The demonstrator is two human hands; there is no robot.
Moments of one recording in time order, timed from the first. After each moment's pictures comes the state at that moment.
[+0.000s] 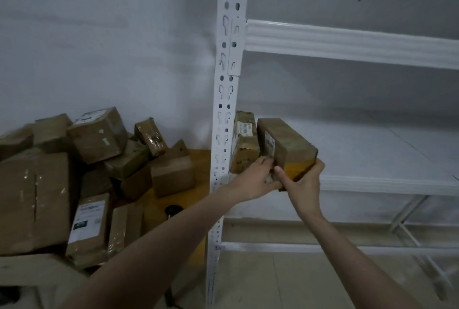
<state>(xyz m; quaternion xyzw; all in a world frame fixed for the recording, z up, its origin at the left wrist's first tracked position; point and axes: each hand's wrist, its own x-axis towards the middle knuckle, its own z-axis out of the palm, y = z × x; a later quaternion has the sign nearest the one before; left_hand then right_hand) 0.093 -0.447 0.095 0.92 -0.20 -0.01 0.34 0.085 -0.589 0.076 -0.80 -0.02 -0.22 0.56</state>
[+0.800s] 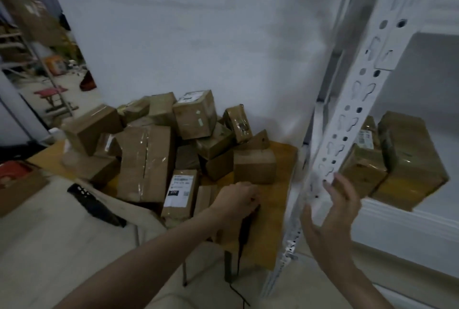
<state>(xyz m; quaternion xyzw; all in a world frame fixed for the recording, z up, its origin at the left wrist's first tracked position) 0.035 -0.242 0.017 0.98 0.00 0.02 0.17 0.055 -0.452 0.032 -0.79 -0.30 -0.30 0.44</state>
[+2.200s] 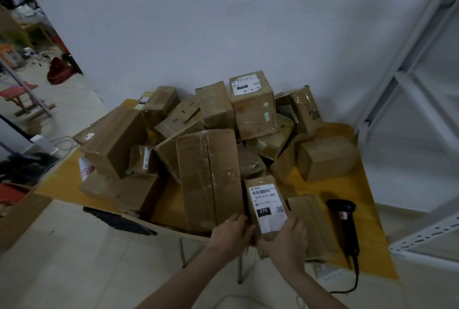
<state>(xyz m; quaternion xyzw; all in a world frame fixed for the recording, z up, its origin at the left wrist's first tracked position) -0.037 0.056 -0.111 0.97 0.09 -0.12 0.20 -0.010 -0.085 -0.126 -0.97 0.01 0.05 0.26</state>
